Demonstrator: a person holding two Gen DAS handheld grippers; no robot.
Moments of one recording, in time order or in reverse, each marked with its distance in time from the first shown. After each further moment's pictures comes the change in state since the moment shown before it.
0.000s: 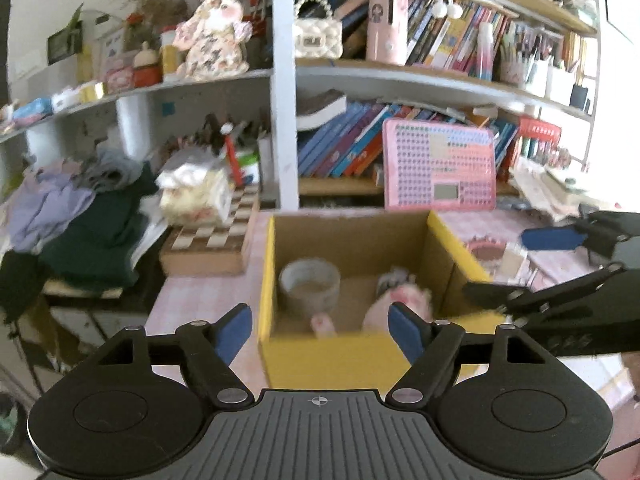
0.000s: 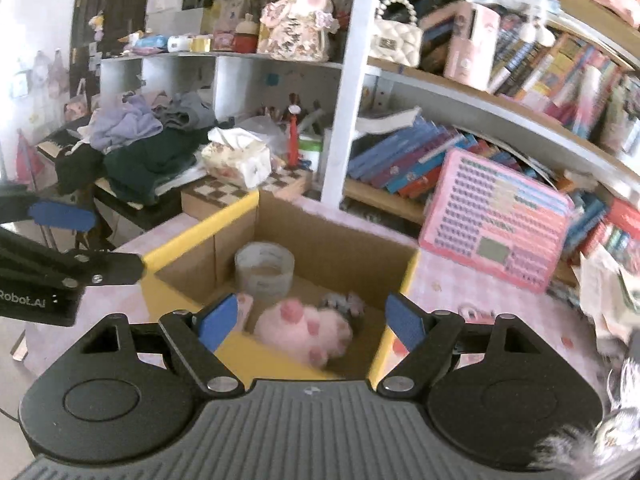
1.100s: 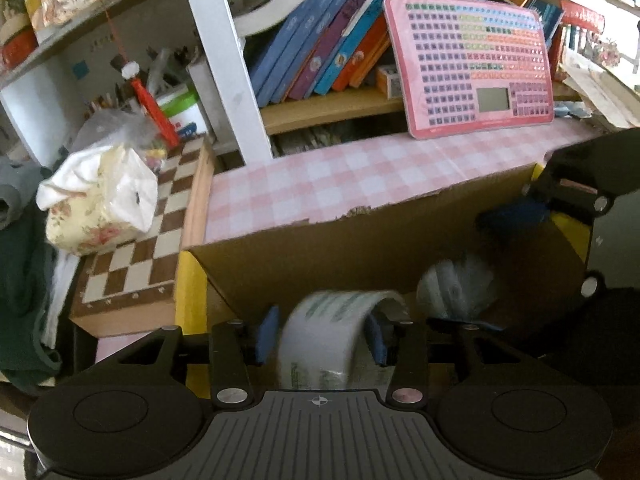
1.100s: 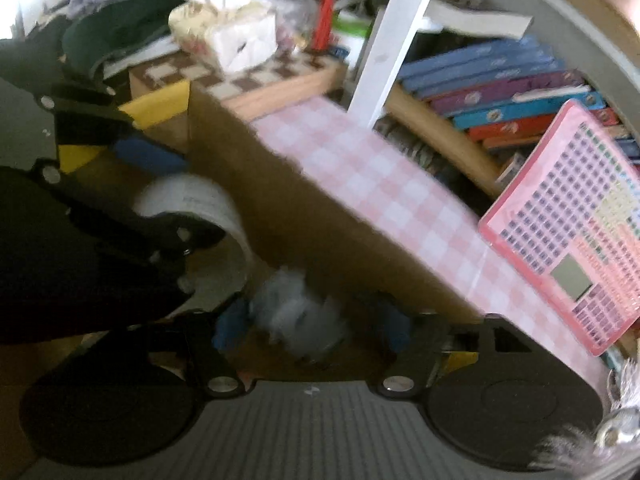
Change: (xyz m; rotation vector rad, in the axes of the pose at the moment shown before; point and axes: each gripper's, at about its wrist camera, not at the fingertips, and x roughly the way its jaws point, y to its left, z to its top) left arm 0.245 -0.023 0.082 0.212 0.264 0.028; right arm 0.243 -0.047 0.051 -0.251 0.324 0.120
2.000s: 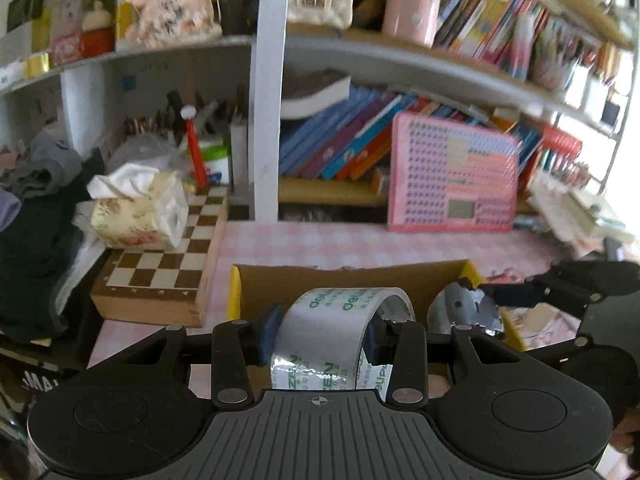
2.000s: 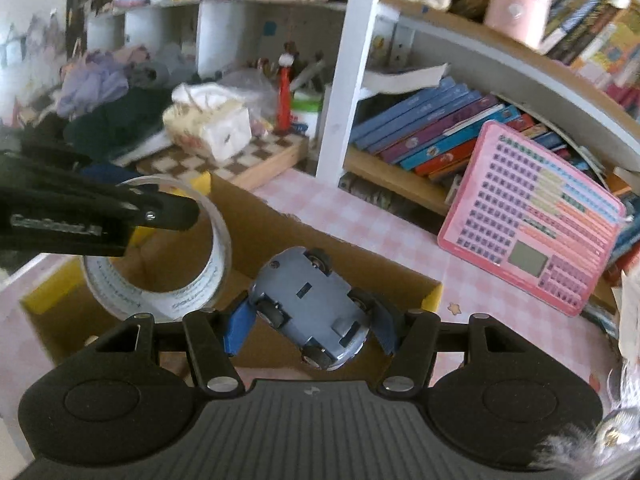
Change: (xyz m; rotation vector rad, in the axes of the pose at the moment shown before) left arm -0.075 0.035 -0.026 -0.227 -0.189 -0.109; right arm -0.076 0.018 -0.023 0.178 -0.173 -0.057
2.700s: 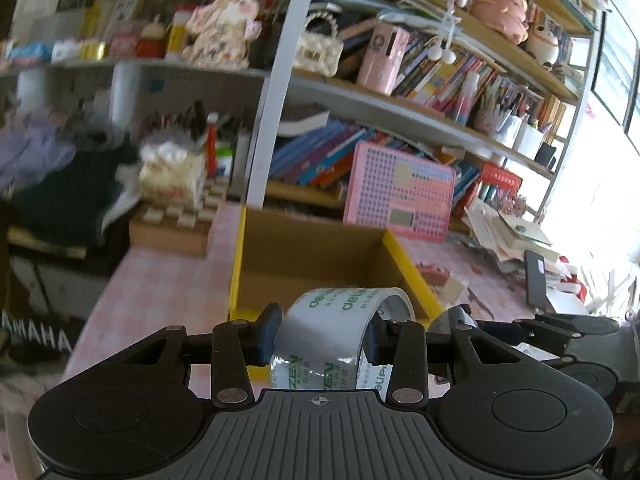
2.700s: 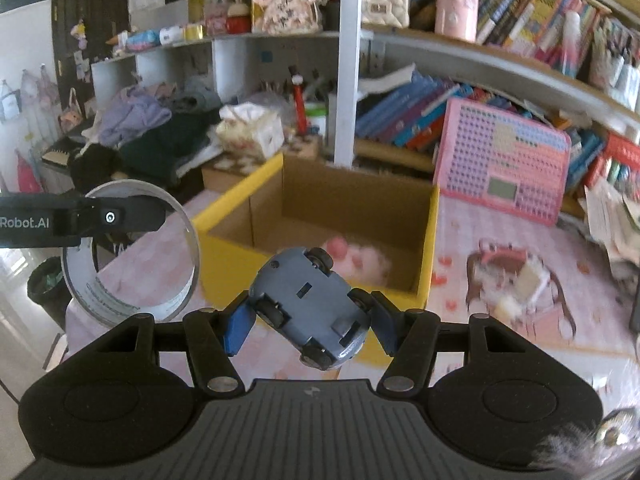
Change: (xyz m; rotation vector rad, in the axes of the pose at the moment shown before) left arm -0.180 0.004 -0.098 -0.112 -0.162 -0.120; right arm -0.163 0.088 -0.086 0.180 -0.098 -0.013
